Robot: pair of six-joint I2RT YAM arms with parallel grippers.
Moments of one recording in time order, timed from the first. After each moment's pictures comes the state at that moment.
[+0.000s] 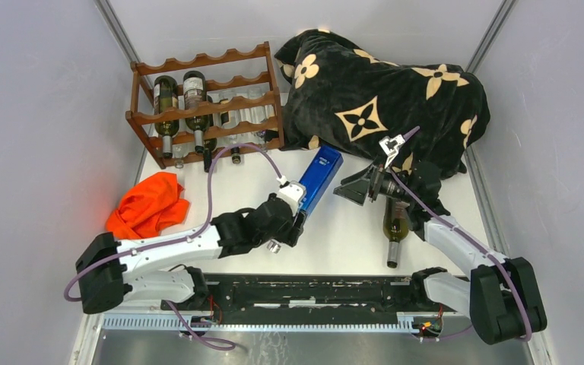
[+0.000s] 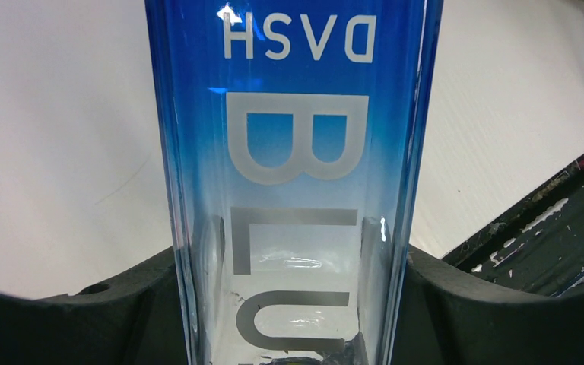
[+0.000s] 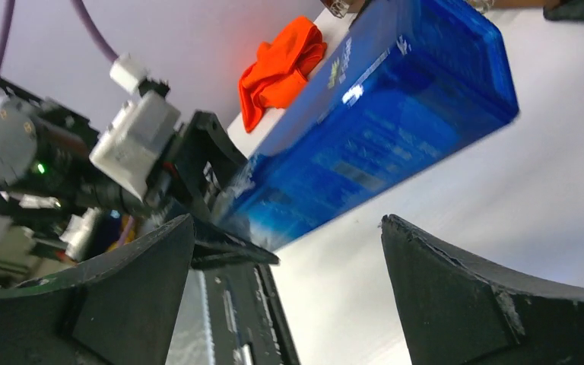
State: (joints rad) left arm -1.10 1.12 0.72 -0.30 -0.33 -0.40; right arm 0.23 1.09 0.45 0.62 -0.95 0.67
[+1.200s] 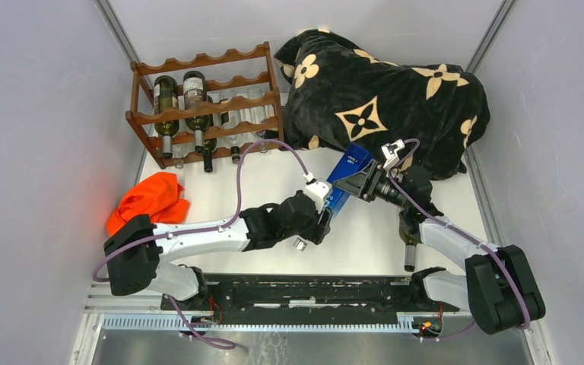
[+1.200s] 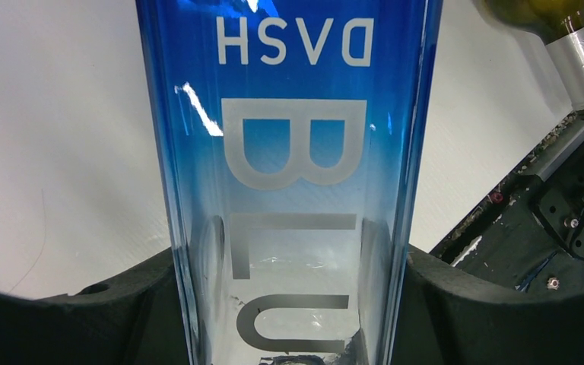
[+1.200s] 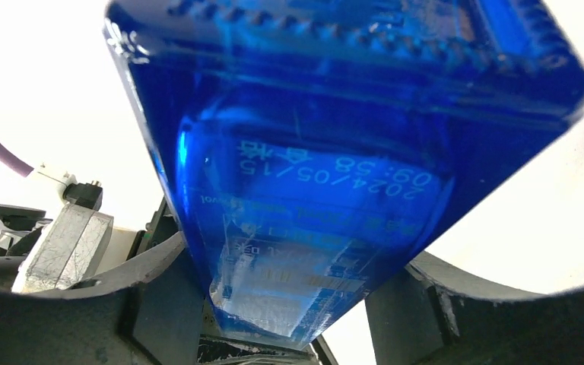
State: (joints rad) left arm -1.14 1.39 0.84 -0.10 -0.23 -0.40; right arm 0.27 1.18 0.40 0.63 -0.71 0.96
